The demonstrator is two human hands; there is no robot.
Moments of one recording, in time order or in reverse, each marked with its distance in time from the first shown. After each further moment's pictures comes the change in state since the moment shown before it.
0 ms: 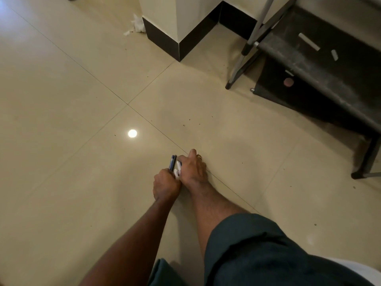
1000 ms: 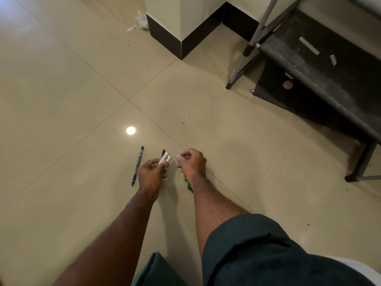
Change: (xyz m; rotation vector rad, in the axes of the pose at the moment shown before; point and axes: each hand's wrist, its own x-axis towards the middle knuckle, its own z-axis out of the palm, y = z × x) left_hand 0.010 -0.020 -0.031 -0.864 -0.056 -0.031; right_hand -0.002 -0.004 -0.006 0.839 0.118 0.341
